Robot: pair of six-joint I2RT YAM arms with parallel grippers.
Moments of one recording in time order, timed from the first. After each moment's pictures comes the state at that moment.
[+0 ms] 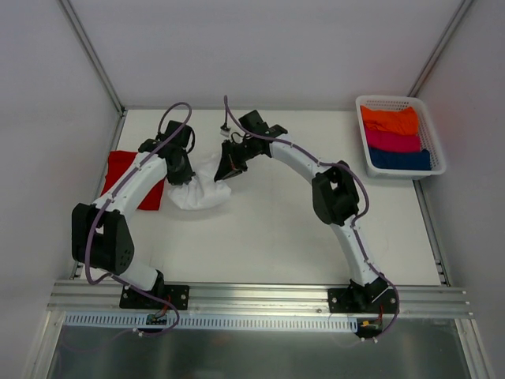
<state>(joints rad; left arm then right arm) -0.27 1.53 1.24 -0.84 -0.19 -0.56 0.66 2.36 2.09 -0.68 -0.88 0.51</state>
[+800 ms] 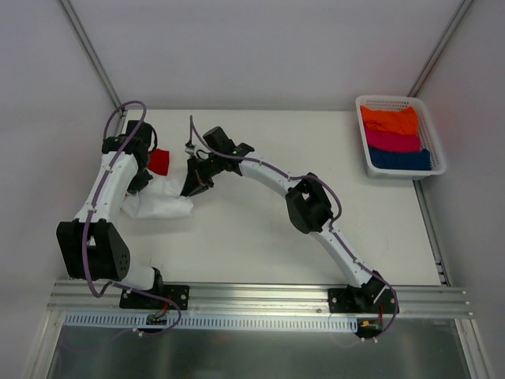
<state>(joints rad) 0.00 1.45 1.31 -1.16 -0.51 -0.61 0.85 2.57 2.33 -0.52 -0.97 0.77</state>
